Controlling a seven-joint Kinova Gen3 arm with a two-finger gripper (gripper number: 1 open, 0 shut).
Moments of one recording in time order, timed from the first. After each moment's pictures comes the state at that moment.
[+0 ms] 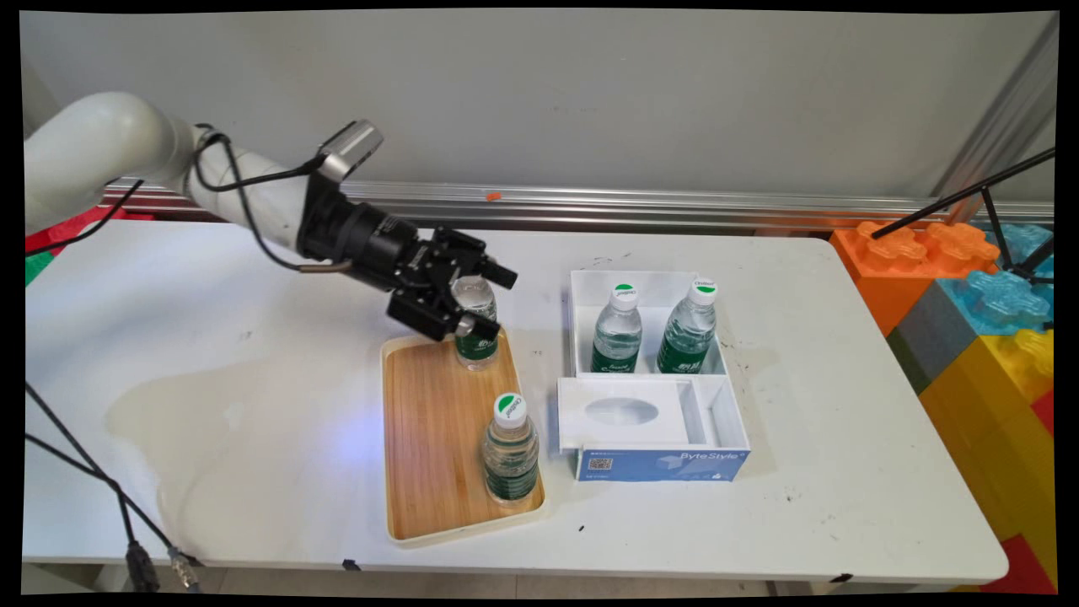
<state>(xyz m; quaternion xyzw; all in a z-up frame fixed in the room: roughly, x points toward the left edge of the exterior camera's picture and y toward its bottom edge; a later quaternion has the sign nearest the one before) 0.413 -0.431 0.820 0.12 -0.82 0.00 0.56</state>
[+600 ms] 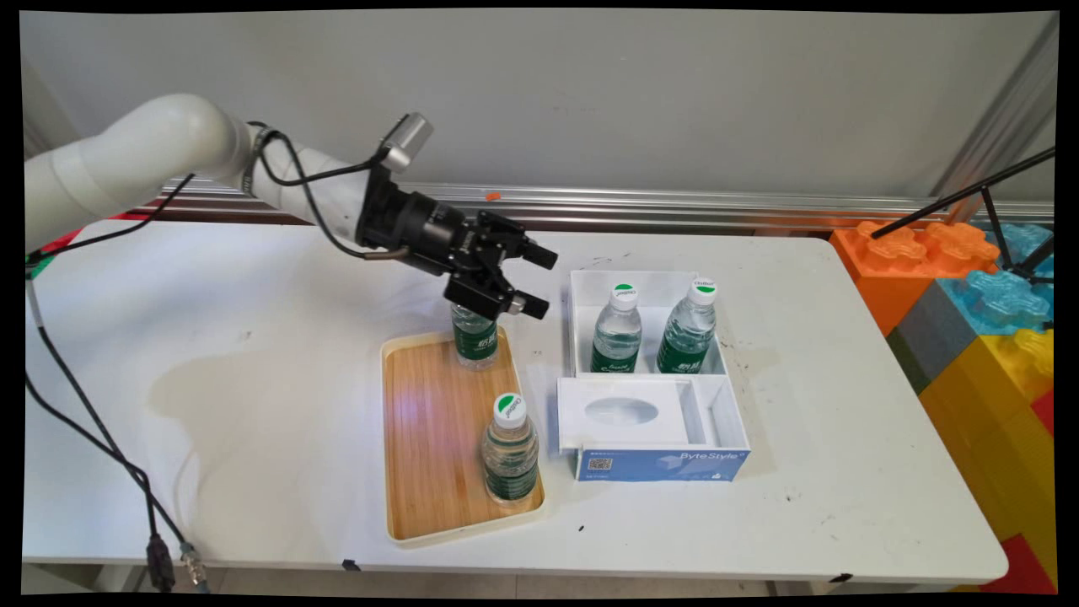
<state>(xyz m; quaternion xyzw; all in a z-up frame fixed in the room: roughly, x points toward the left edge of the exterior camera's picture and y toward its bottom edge) 0.382 -0.470 0.807 0.12 -0.82 0.02 0.56</state>
